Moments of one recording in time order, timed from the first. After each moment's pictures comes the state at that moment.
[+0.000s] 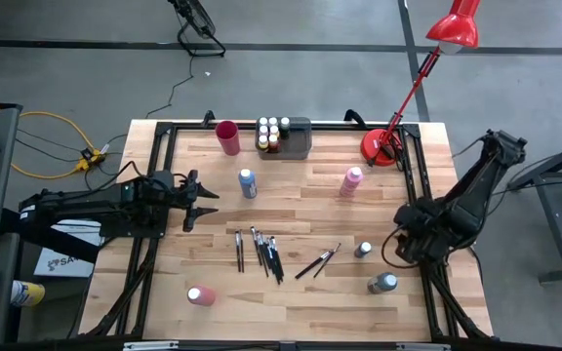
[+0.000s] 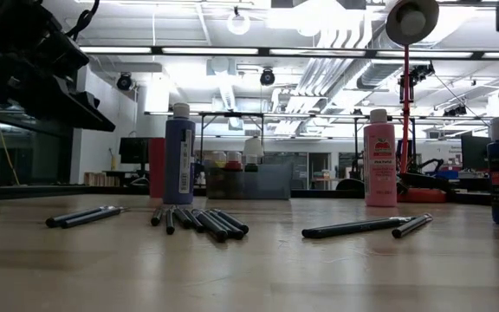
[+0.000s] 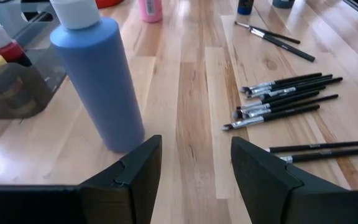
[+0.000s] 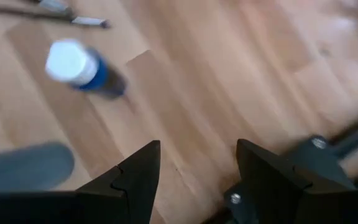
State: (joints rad) left arm 0.20 0.31 0.17 -0.24 0.13 0.11; right arm 0.87 0.97 0.80 -1.34 0.36 1.41
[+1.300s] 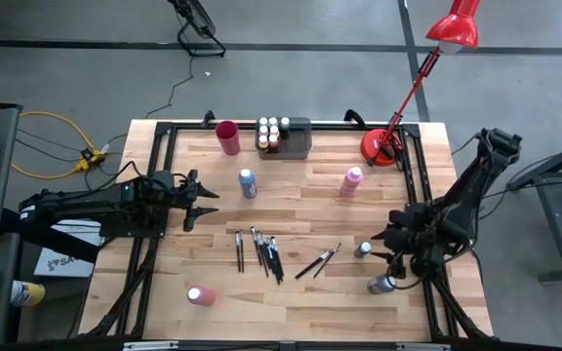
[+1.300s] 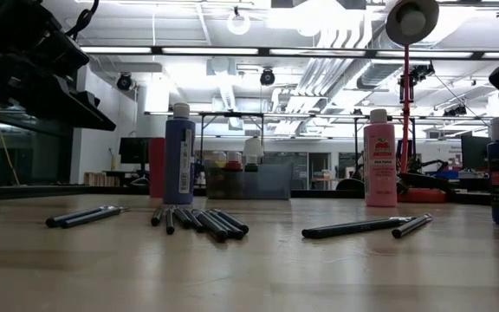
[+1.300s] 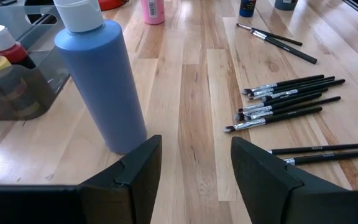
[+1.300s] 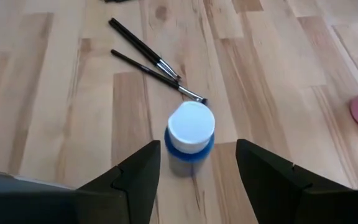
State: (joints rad) left arm 0.20 0.31 0.17 -0.24 0.12 0.11; right arm 0.96 0.96 0.51 -0.66 0.67 0.94
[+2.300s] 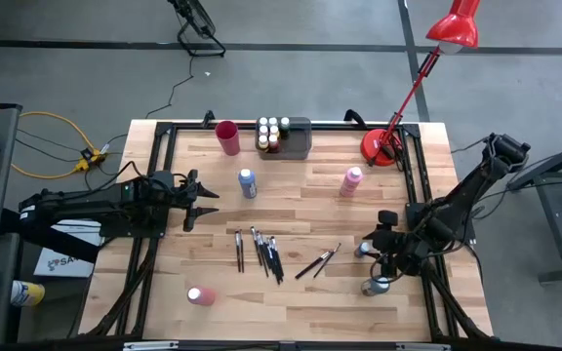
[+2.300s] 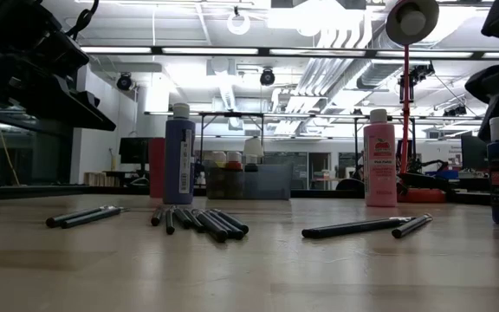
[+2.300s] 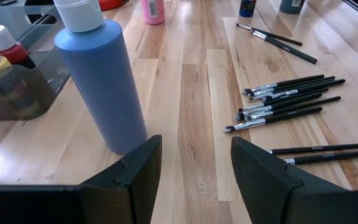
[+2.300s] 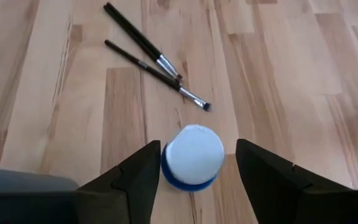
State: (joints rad) left arm 0.20 0.31 0.17 -0.24 0.12 0.11; right arm 0.80 1.03 0.51 -0.53 0.54 0.73
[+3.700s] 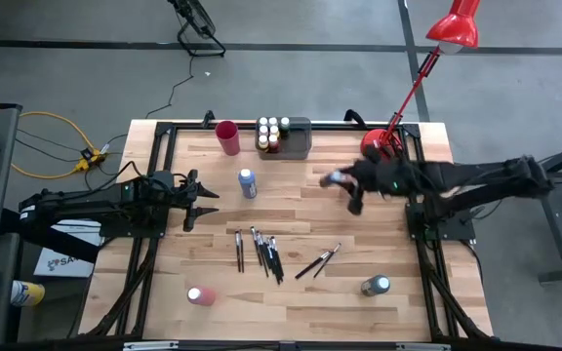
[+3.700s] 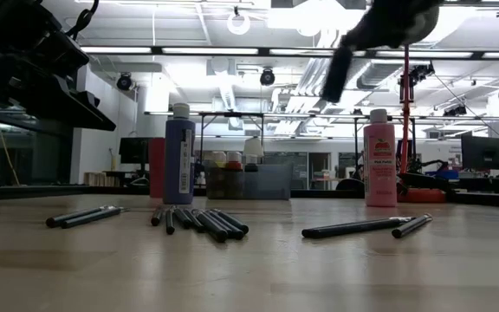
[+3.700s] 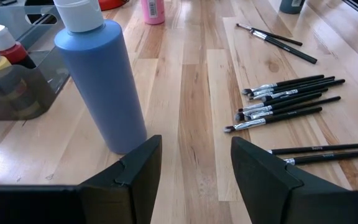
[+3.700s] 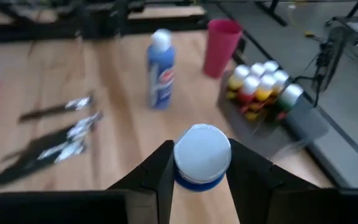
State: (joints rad) left arm 0.20 0.31 0.17 -0.24 0.12 0.11; right arm 0.04 0.99 0.85 -0.37 0.37 0.11
